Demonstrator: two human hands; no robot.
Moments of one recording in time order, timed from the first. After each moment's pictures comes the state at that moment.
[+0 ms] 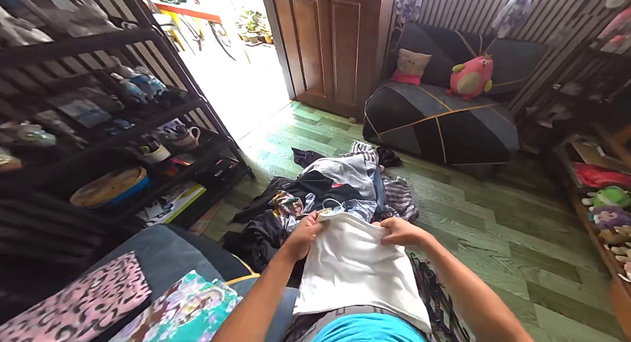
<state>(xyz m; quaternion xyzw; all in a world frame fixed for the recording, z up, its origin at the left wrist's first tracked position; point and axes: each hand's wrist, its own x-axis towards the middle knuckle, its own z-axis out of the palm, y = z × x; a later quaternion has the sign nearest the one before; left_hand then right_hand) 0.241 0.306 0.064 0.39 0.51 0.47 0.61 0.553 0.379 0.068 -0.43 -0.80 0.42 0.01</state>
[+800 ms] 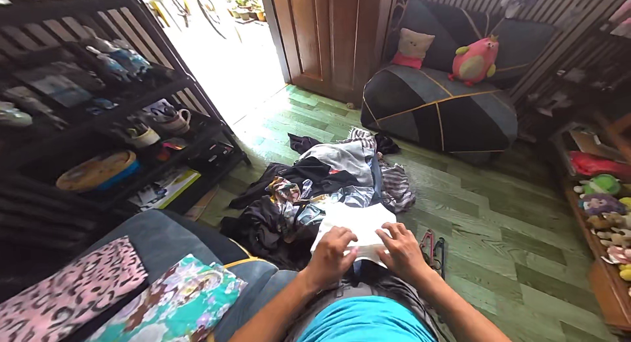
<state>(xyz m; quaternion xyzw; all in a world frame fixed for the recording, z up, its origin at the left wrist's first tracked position) 0.298 0.237 0.047 0.81 0.47 0.31 0.18 0.551 0.258 0.053 -0.45 -0.87 0.11 0.17</state>
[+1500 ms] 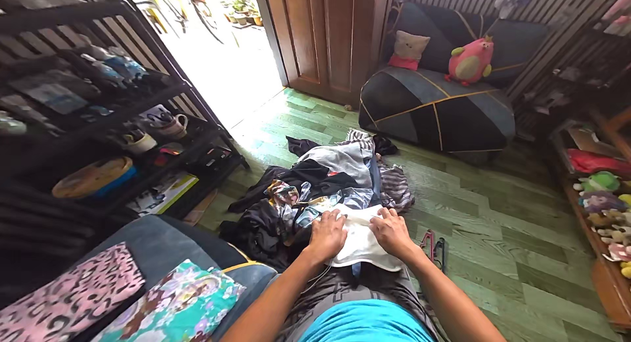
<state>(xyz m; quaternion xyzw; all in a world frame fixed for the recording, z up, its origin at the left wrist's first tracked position) 0.307 0.293 0.060 0.73 0.63 -0.02 0.24 0.524 0.316 0.060 -0.55 -0.81 0.21 -0.02</state>
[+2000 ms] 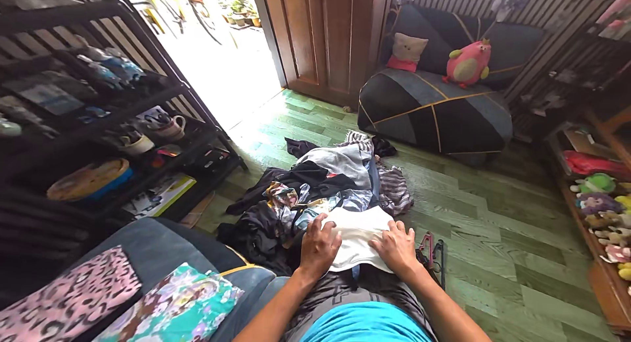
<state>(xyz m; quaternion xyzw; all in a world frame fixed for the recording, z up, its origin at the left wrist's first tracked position) 0.291 0.260 0.014 0.71 0.65 0.26 0.10 0.521 0.284 0.071 -0.65 -0.73 0.17 -0.10</state>
